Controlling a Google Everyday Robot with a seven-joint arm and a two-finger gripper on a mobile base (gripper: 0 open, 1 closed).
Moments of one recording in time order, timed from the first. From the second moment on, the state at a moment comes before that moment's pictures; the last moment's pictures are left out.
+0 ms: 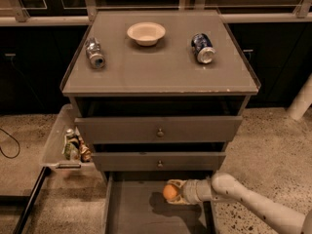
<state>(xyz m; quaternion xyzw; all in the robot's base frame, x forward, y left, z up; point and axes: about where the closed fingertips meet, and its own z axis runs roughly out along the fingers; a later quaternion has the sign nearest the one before) 0.519 -0.098 0.300 -0.64 0.63 0.21 0.38</state>
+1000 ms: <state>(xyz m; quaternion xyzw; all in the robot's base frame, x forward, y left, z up) 0.502 -0.083 0.485 -0.70 0.56 0.11 0.42</state>
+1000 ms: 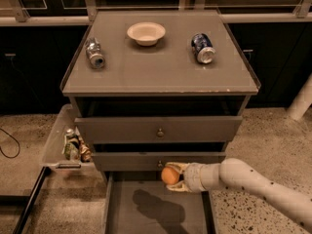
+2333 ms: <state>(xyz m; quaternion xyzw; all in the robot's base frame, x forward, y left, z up) 0.534 -0.144 0.699 -0.70 0.53 0.01 0.48</state>
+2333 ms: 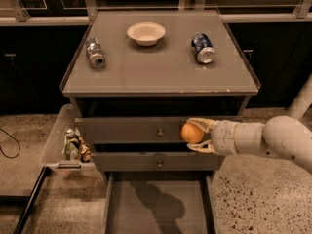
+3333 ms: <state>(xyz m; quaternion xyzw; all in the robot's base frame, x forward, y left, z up) 0.541 -0.127 0.716 -0.72 0.51 0.01 0.48</state>
